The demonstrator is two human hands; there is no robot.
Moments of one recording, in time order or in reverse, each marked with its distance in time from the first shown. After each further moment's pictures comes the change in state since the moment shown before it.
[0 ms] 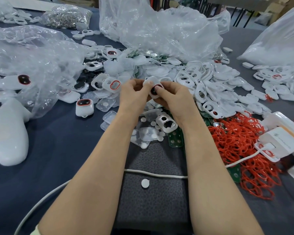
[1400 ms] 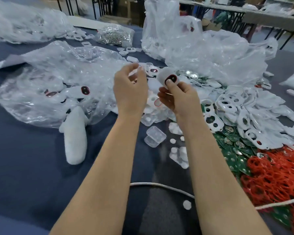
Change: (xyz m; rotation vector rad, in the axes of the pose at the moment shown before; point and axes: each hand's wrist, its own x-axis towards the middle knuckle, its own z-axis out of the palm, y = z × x) left_hand 0.008 0.063 -0.085 0.147 0.430 0.263; right_hand 0.017 -0.044 0.096 0.250 0.016 0.056
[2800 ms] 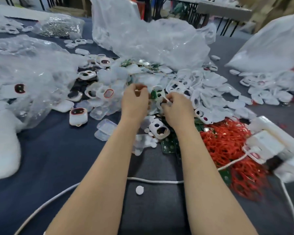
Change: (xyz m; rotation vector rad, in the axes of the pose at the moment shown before) left_hand -0.064 -0.028 0.093 -0.057 -0.451 -0.250; right_hand -0.014 0.016 -0.120 -1.252 0.290 -0.113
